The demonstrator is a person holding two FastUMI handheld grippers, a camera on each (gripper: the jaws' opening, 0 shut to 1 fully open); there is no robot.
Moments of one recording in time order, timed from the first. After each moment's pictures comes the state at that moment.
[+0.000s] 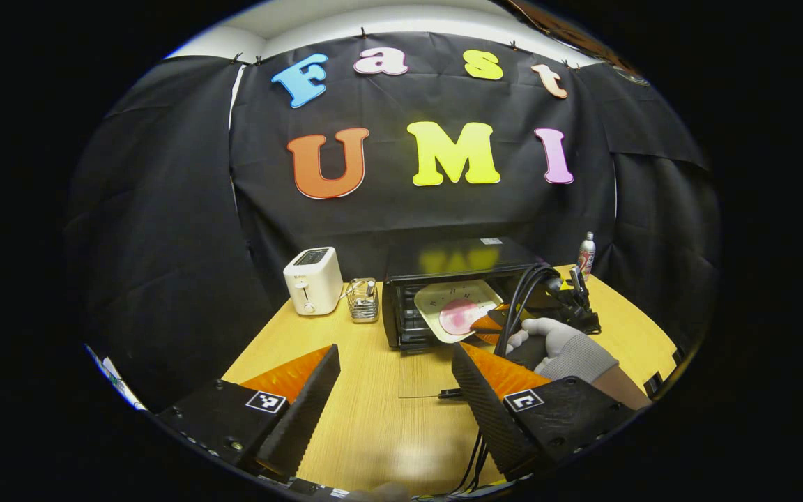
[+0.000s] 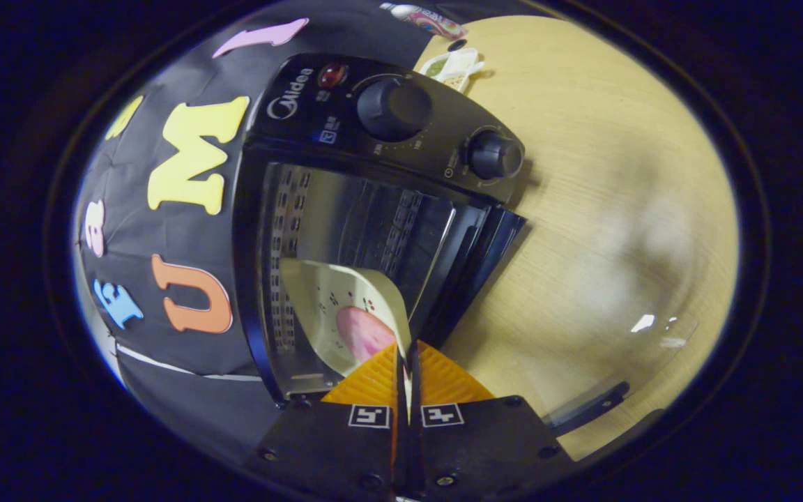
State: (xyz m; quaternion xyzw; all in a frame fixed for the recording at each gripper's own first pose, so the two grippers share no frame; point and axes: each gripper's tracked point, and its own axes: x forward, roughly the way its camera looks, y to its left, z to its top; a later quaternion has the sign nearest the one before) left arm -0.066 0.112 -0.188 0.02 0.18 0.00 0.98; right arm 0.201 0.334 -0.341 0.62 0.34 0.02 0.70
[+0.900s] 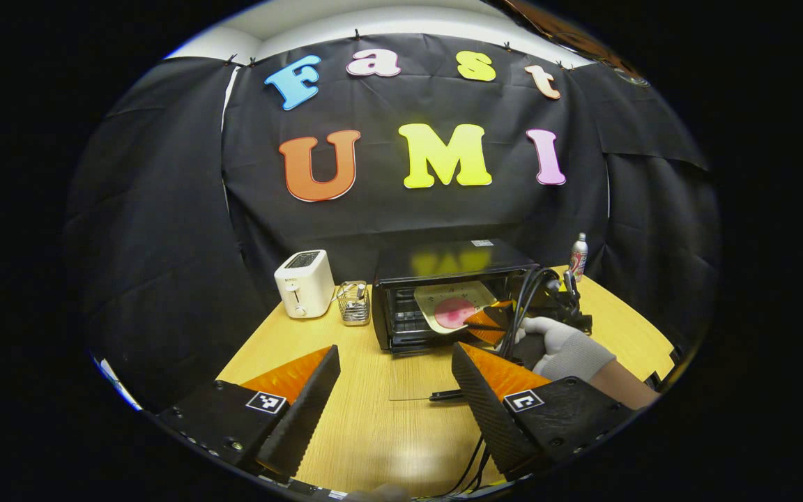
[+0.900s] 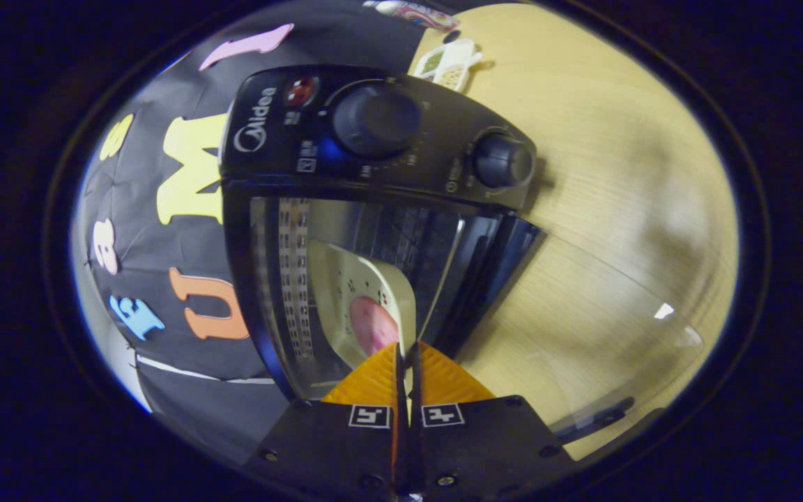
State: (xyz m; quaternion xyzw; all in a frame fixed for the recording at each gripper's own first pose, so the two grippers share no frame) left arm -0.066 0.102 -0.187 0.02 0.18 -0.02 0.98; right arm 0.218 0.323 -0.329 0.62 0.33 0.05 0.71
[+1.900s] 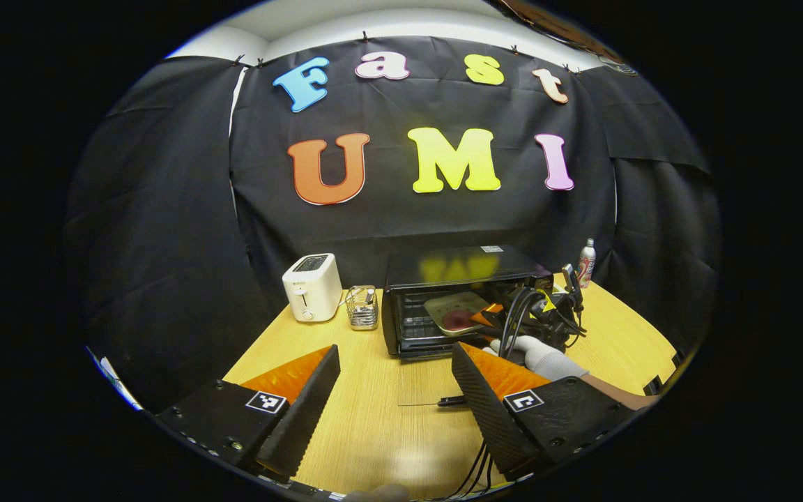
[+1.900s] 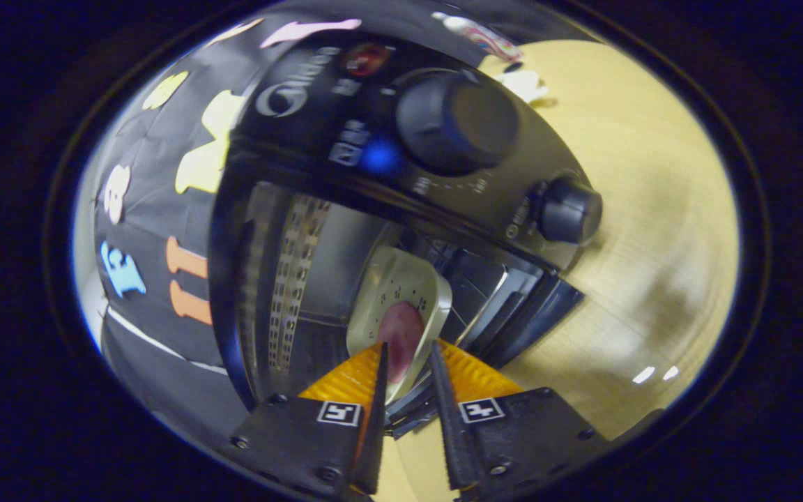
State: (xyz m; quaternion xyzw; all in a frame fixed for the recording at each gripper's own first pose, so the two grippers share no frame) left arm -0.057 0.114 -0.183 0.02 0.17 0.00 0.99; right arm 0.250 0.320 -0.339 0.53 0.26 0.06 0.81
